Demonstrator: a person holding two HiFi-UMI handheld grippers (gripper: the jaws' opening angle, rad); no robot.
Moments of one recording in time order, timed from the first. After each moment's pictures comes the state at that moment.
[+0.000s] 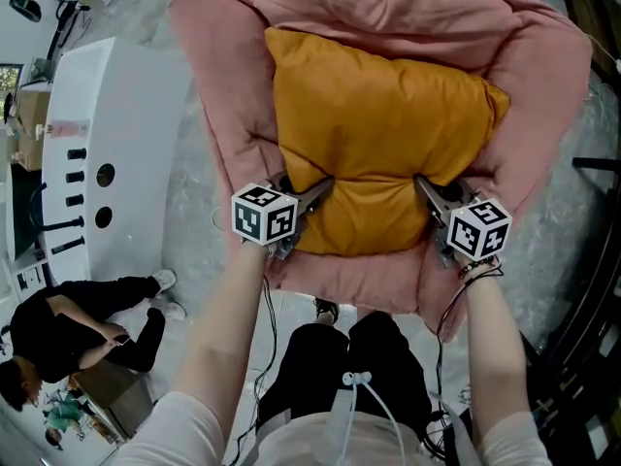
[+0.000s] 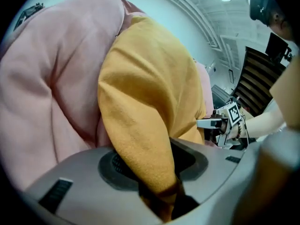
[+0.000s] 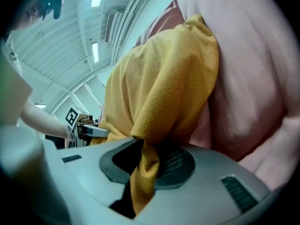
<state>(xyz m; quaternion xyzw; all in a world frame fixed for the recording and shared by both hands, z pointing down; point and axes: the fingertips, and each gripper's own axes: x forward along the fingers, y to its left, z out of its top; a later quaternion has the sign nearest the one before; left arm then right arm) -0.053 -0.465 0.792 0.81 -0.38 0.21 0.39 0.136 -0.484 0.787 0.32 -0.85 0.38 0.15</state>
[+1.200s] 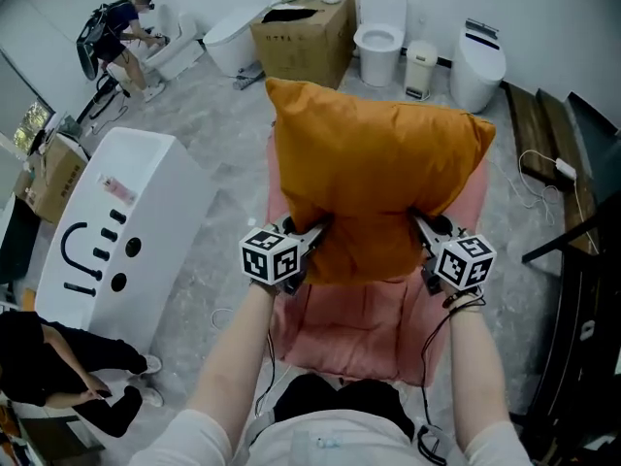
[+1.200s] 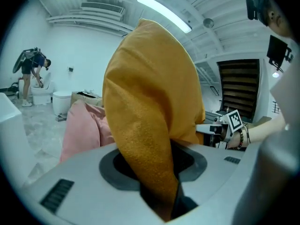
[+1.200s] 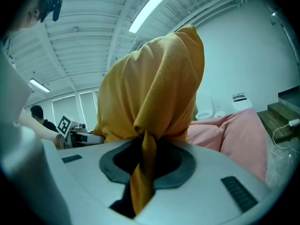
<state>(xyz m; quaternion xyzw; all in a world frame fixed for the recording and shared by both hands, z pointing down) -0.073 -0.499 0.480 0.88 -0.43 0.06 0.21 0.120 -0.519 0.463 0.39 -0.90 0.18 0.04</state>
